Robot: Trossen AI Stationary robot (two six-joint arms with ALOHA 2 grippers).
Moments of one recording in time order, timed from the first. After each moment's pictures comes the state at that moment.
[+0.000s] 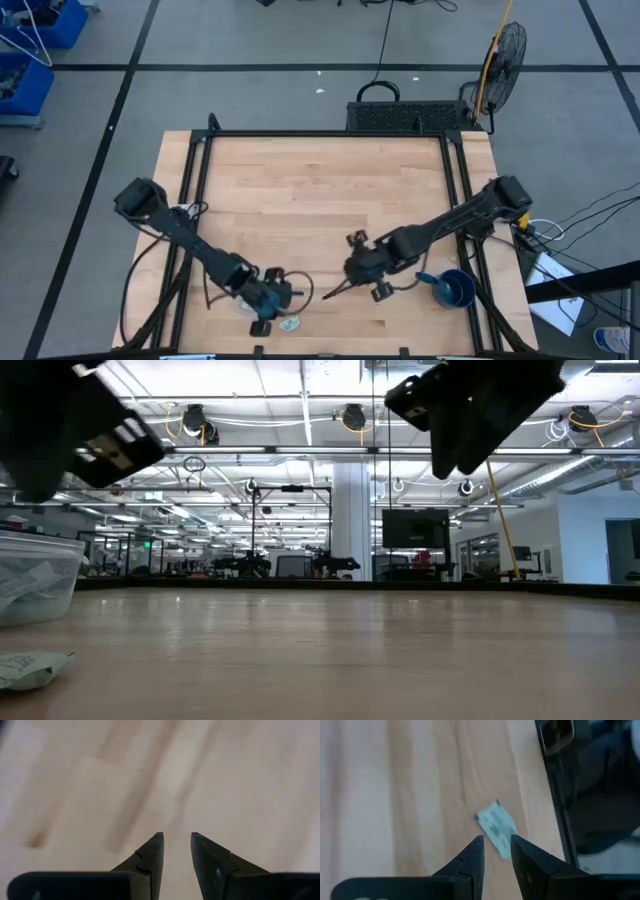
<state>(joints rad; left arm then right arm) -0.62 1.70 1.02 -0.24 0.02 -0.55 0.40 1.74 1.35 -0.81 0.06 -0.03</state>
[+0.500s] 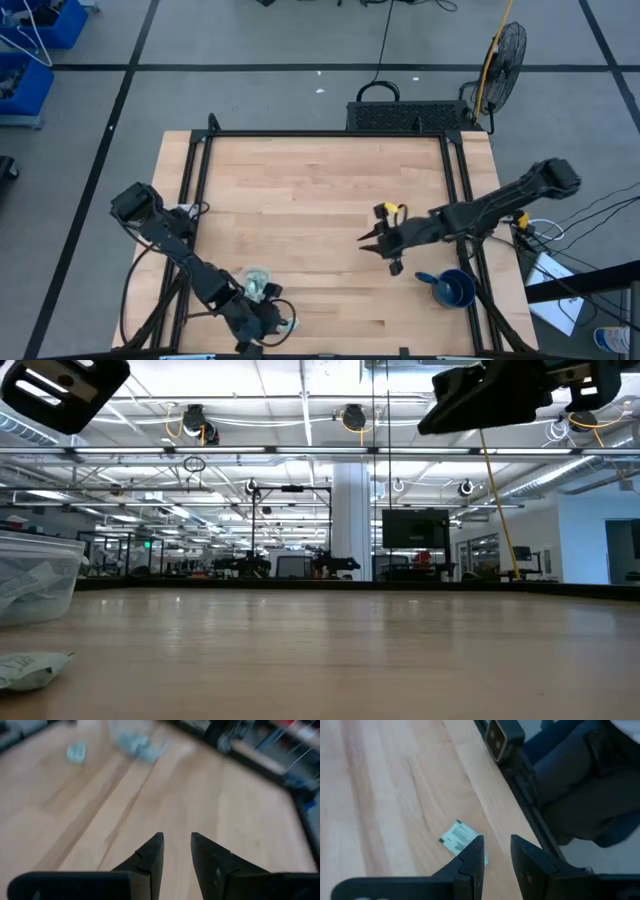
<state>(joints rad) -0.78 1.72 1.02 -0.12 -0.14 -0.34 0.34 1.21 0.69 -0.03 0.24 -0.27</state>
